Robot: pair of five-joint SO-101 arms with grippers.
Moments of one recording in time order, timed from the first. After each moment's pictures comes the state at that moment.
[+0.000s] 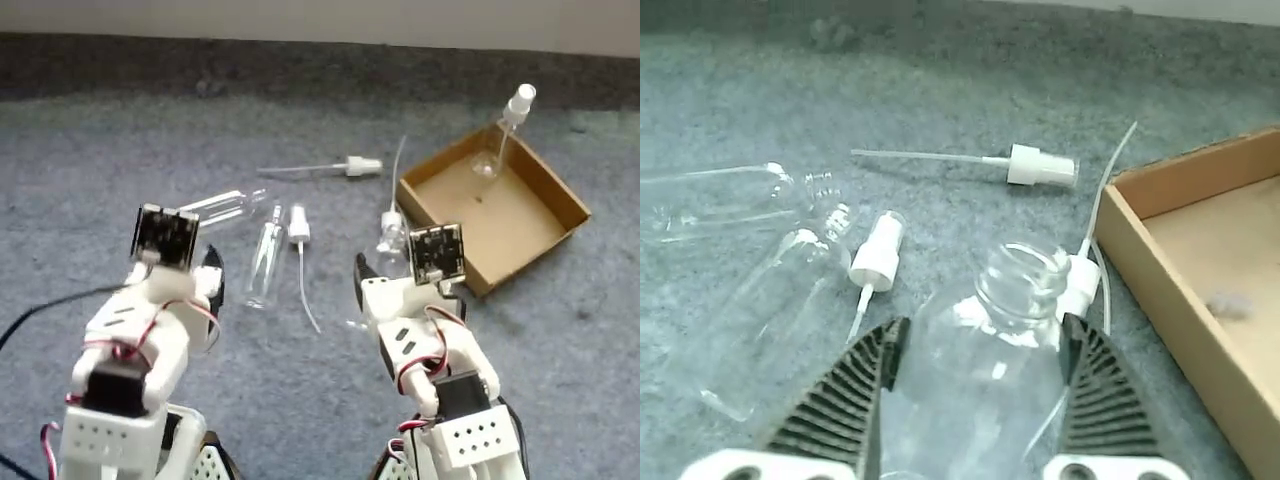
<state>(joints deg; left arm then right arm) 4.4 -76.8 63.5 59.3 2.0 -19.8 -84.0 82.5 34.7 -2.1</state>
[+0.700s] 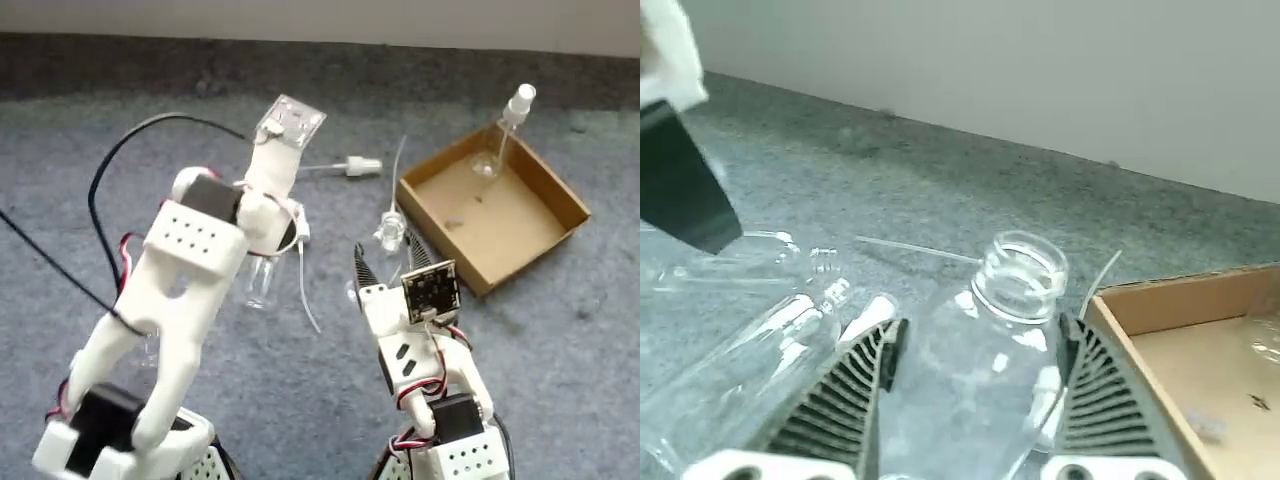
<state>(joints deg) 16.7 -13.1 10.5 79.3 2.0 -19.6 -103.7 95.7 27.1 6.5</state>
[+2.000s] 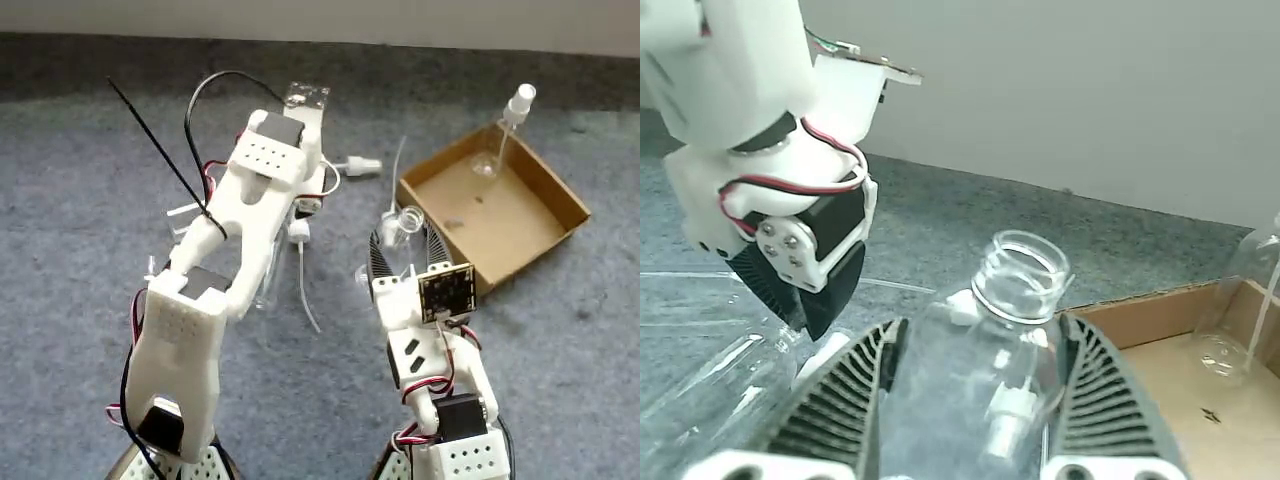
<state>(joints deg) 15.9 38.0 -35.7 87.2 19.8 -15.6 -103.8 95.7 23.4 6.5</state>
